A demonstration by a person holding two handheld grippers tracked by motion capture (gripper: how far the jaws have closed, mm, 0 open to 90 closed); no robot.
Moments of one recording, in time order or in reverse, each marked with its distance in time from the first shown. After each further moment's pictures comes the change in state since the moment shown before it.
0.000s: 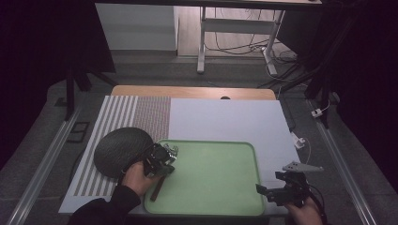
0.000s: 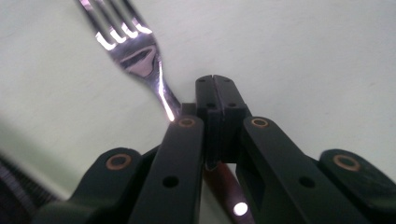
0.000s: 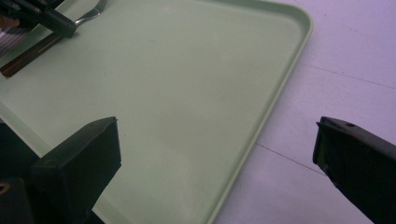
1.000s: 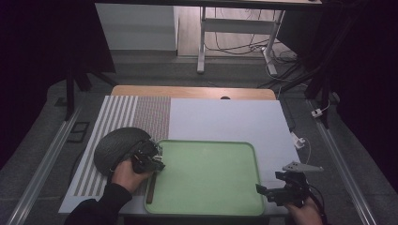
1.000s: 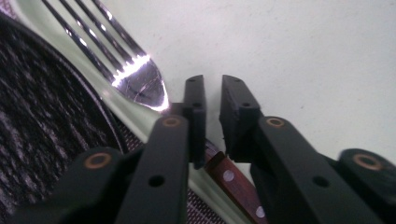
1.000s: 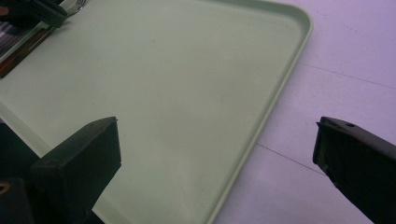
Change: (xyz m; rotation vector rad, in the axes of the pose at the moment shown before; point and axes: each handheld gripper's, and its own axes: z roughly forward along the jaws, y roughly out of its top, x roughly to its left) left arm 0.025 -0.017 -0.015 -0.027 -0.021 -0.128; right arm 0.000 0.000 0.000 0.000 0.001 0.000
